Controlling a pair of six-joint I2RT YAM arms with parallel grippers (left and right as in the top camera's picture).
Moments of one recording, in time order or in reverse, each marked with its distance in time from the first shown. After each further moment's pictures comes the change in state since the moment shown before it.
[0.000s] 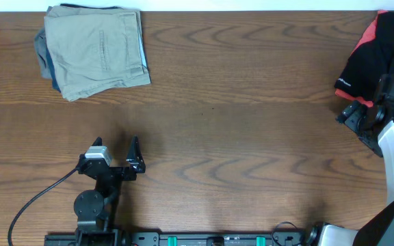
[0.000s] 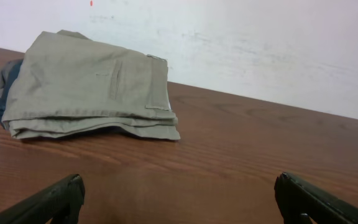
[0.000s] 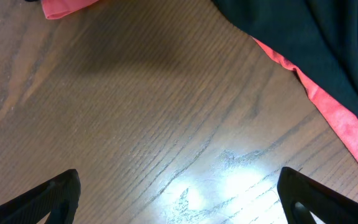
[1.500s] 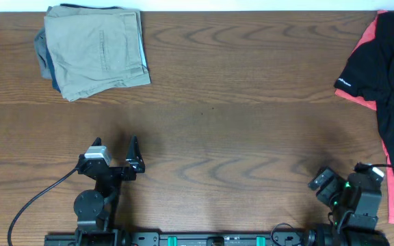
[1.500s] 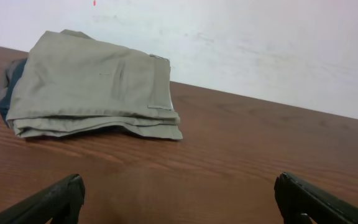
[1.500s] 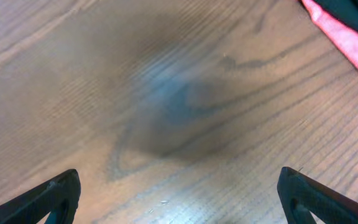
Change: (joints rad) left arm 0.000 0.000 0.003 -0.006 -0.010 0.000; right arm 0.200 -1.157 -0.621 -0.138 0.005 0.000
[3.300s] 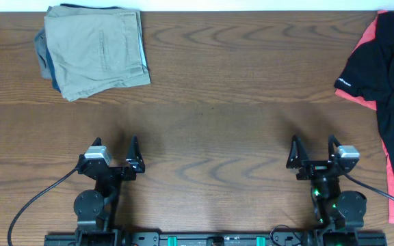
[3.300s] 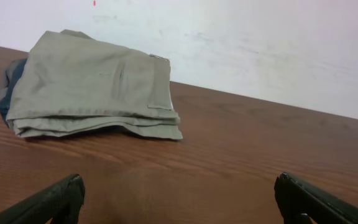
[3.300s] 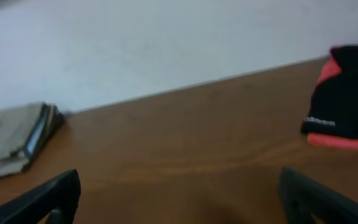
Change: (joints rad) left arm 0.000 0.000 0.000 0.000 0.000 0.000; right arm 0.153 -0.295 -0.430 0.918 -0.262 -0.195
